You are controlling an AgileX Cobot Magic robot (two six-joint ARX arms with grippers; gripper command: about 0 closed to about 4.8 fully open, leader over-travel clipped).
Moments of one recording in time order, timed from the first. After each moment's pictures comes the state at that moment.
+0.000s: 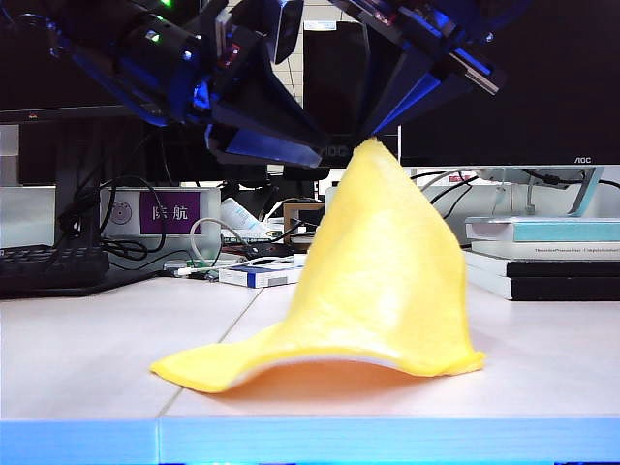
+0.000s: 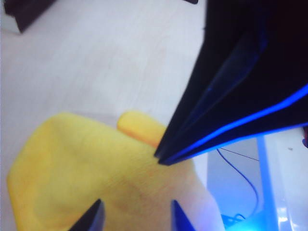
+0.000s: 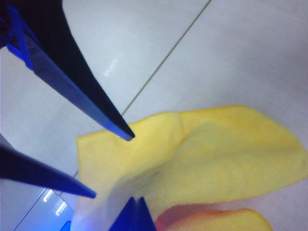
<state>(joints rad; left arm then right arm) -0.51 1.62 1.16 -0.33 0.87 0.42 0.67 1.35 1.12 -0.58 -0.16 0.15</state>
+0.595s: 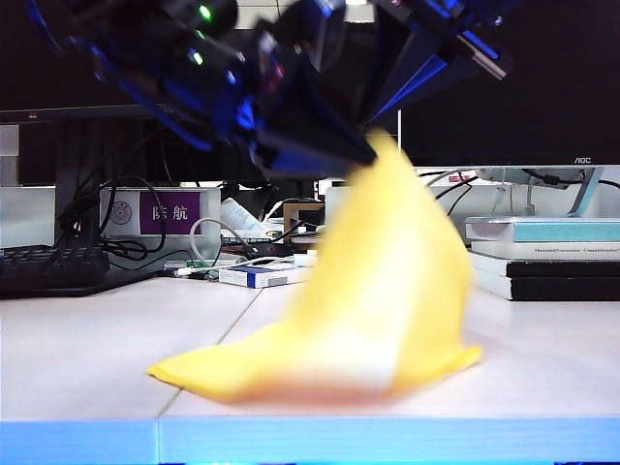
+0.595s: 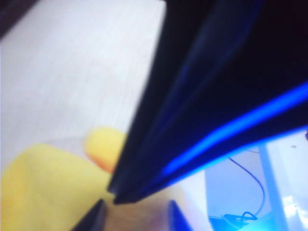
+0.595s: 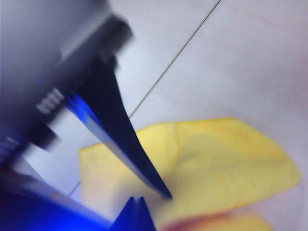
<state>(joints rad) -0.60 1.70 1.16 -0.22 0.86 0.44 0.64 1.31 1.12 -0.57 -0.18 0.15</state>
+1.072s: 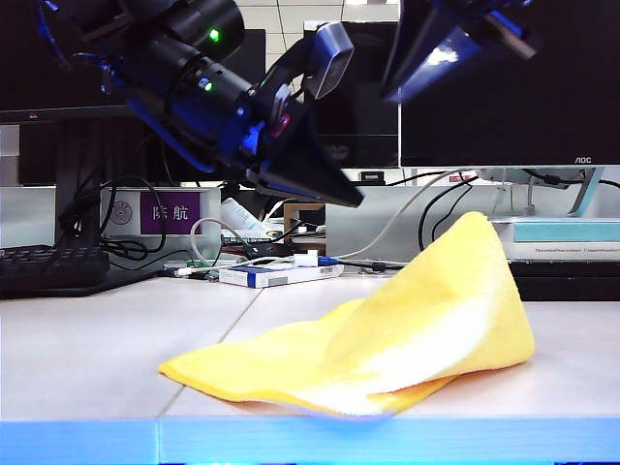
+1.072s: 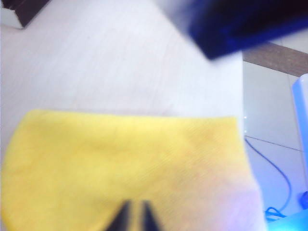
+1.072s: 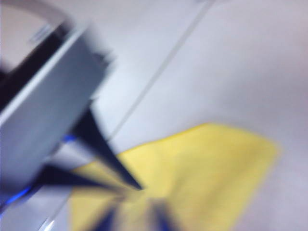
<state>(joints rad) -0.59 1.72 1.16 -0.20 0.73 0.43 0.57 1.26 1.12 -0.56 -0.15 0.15</state>
